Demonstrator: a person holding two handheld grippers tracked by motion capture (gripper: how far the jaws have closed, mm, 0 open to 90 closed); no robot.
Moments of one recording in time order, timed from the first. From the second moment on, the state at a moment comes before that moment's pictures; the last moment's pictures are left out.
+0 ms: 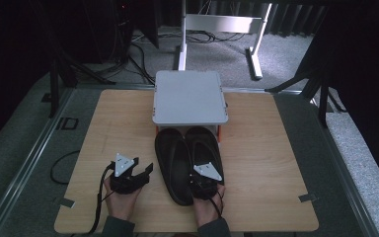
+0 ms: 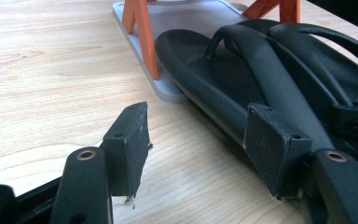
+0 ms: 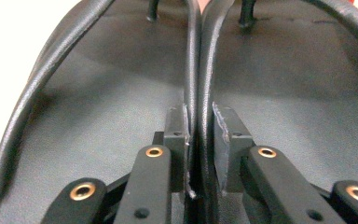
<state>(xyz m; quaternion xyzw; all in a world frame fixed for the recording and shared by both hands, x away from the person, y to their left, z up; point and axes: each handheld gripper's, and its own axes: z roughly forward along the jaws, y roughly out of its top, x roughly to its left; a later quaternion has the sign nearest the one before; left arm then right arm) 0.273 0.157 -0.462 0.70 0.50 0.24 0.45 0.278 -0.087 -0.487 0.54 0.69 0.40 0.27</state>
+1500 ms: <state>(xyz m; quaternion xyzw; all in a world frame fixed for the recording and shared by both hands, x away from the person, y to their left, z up) 0.273 0.161 -0.462 0.70 0.50 0.25 0.45 0.312 -0.090 -0.480 0.55 0.68 0.40 0.26</state>
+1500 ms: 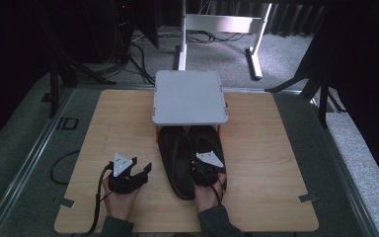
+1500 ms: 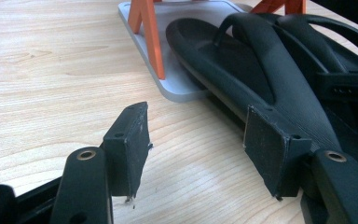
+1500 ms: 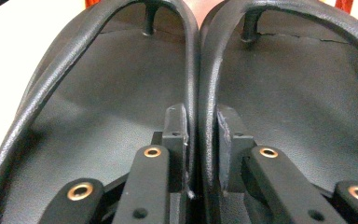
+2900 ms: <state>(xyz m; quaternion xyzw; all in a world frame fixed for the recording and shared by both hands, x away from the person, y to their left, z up) 0.272 0.168 -0.461 0.69 0.51 0.25 0.45 0.383 -0.058 -0.477 0.58 0.62 0.43 0.31</state>
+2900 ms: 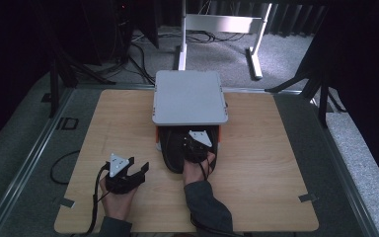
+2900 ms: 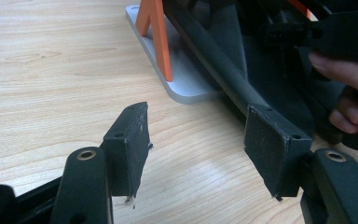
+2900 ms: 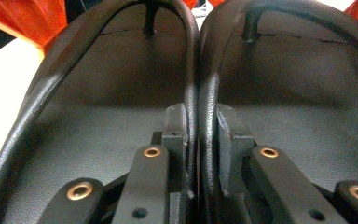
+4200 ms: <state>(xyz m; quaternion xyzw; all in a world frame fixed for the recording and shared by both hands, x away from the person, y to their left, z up) 0.270 0.171 -0.459 0.68 0.51 0.25 0.46 0.392 -0.040 -0.484 0.59 0.64 0.36 0.33</state>
